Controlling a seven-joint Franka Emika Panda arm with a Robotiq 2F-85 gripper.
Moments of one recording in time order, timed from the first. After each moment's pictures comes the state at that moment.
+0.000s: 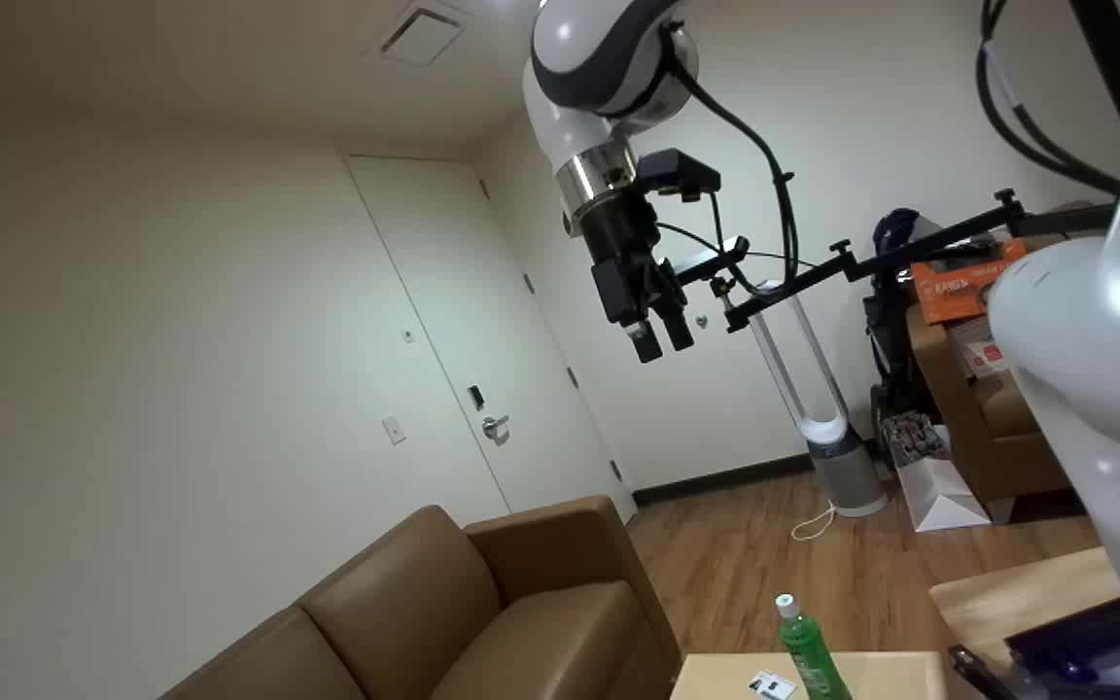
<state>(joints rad) -0.18 -0.77 -0.28 -2.36 -0.05 1.58 -0.10</state>
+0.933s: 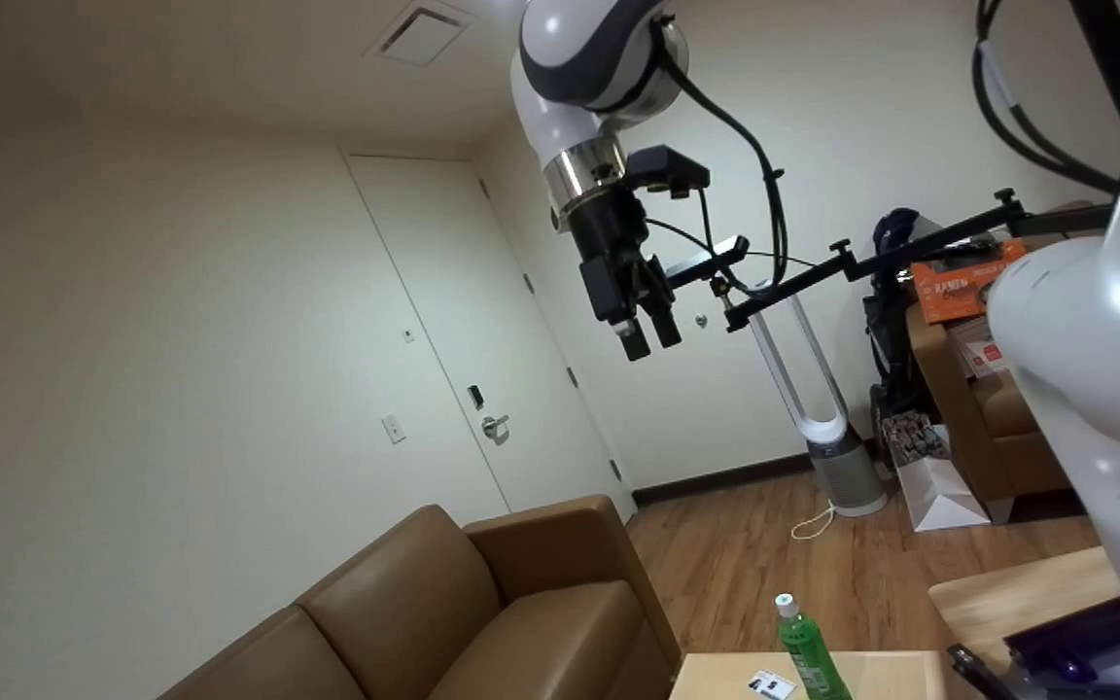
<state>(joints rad) -0.18 -0.75 -0.25 -2.34 -0.05 1.59 -0.09</state>
